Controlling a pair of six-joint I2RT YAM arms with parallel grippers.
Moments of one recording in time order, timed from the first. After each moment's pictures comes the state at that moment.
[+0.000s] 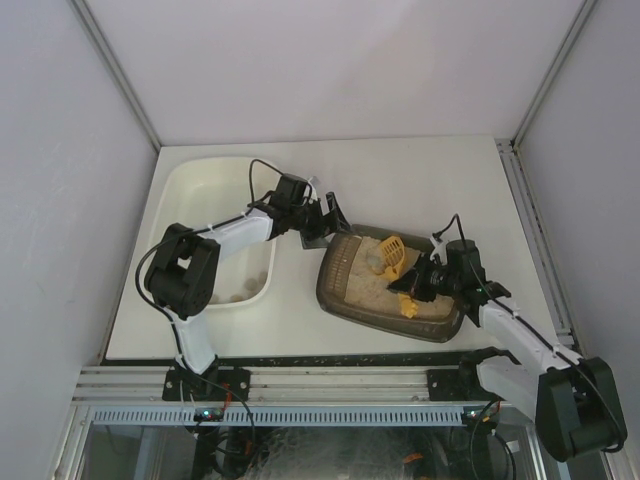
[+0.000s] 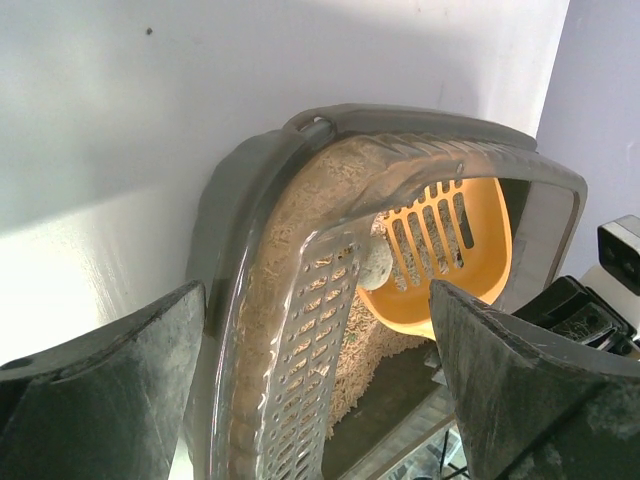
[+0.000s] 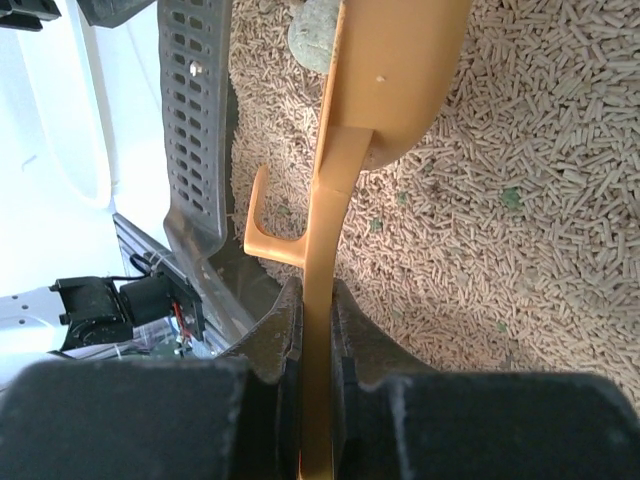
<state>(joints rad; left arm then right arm) -0.52 1.86 1.24 -0.17 0.47 -0.82 0.26 1.01 0.41 -0.14 -0.55 0.76</state>
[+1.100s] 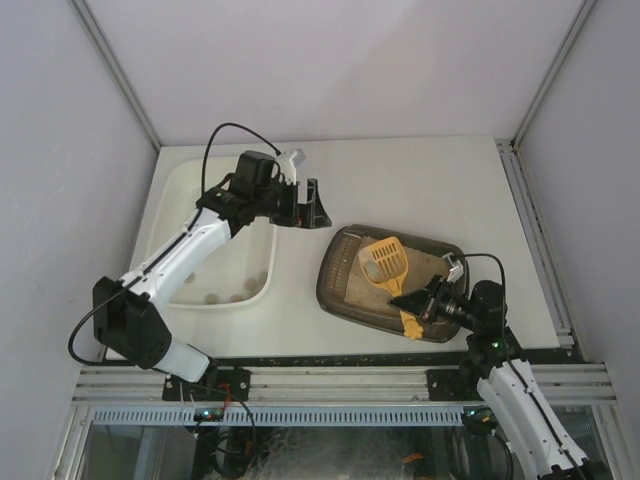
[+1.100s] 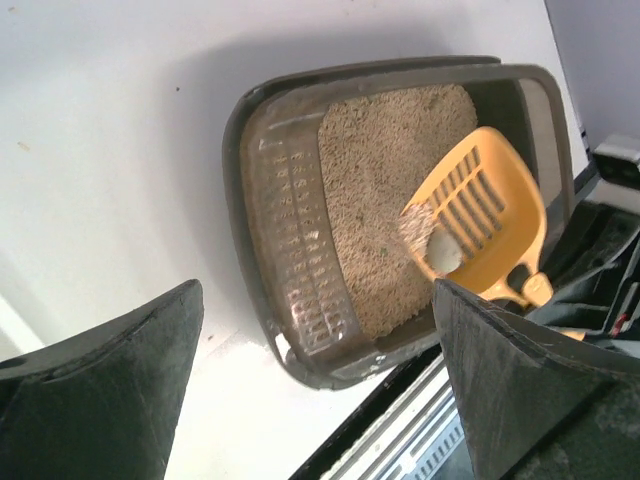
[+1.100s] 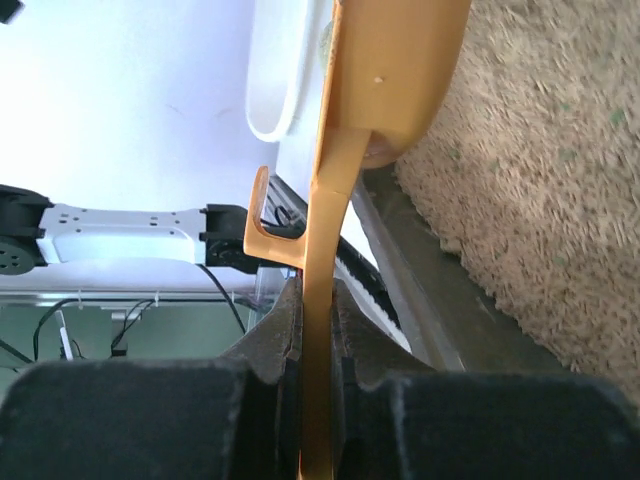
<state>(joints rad) -0.49 1.51 1.35 -0.54 0.40 -0.38 0.20 0.41 0.12 -0.05 -0.81 1.04</state>
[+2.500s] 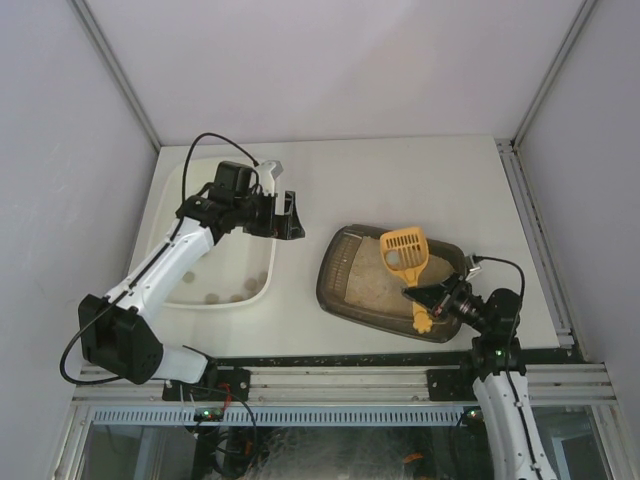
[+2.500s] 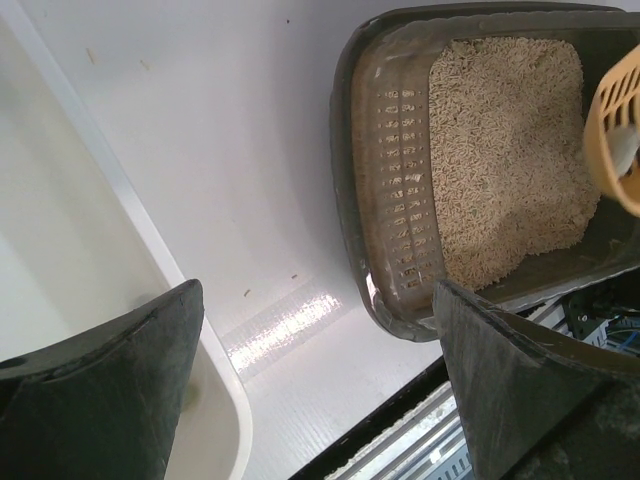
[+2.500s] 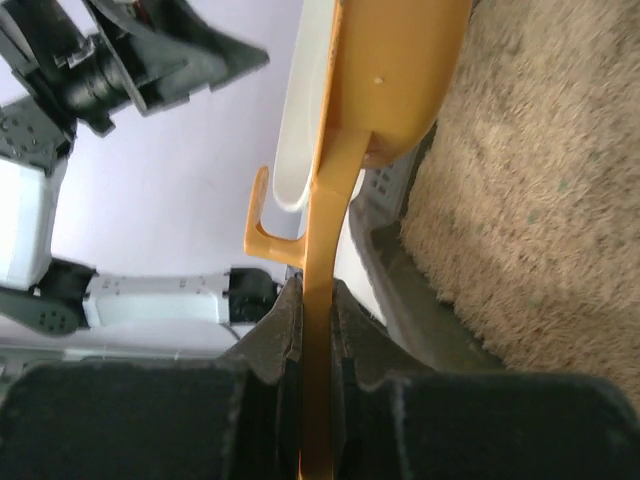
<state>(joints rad) -0.38 1.39 1.24 -0.66 0.34 -0.23 0.00 0.23 0.06 0.01 -0.90 1.15</state>
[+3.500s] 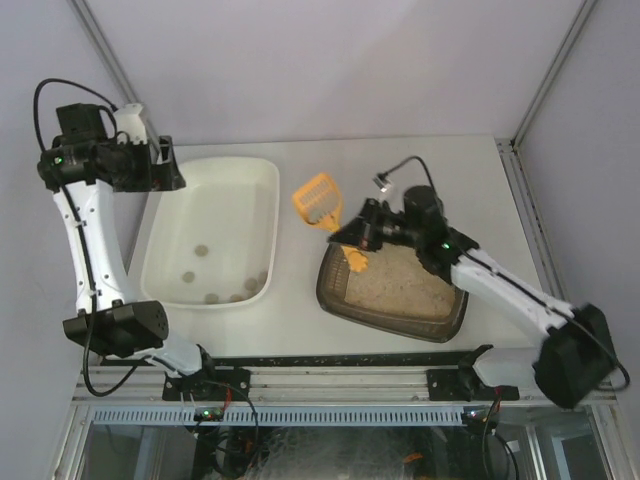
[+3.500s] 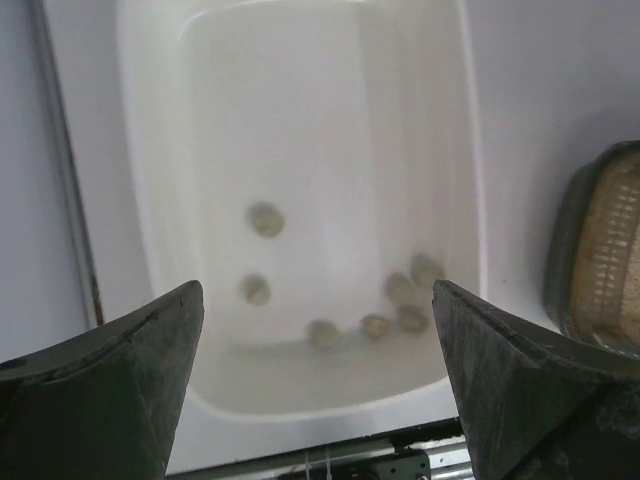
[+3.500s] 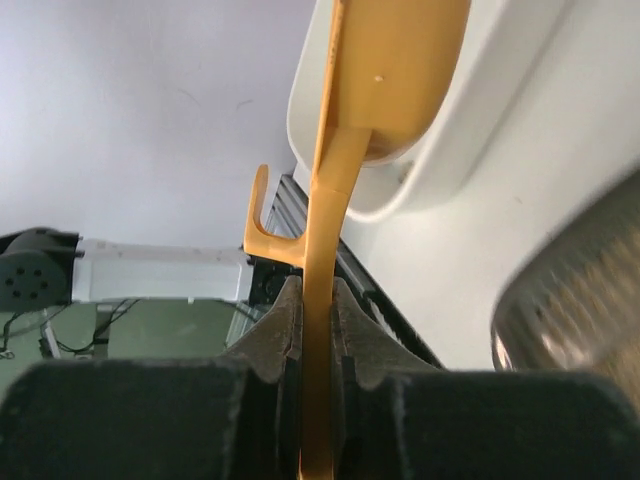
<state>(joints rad) 0.23 1.54 2.00 -1.27 0.34 0.18 0.54 1.14 0.81 0.01 -0.61 0.95</state>
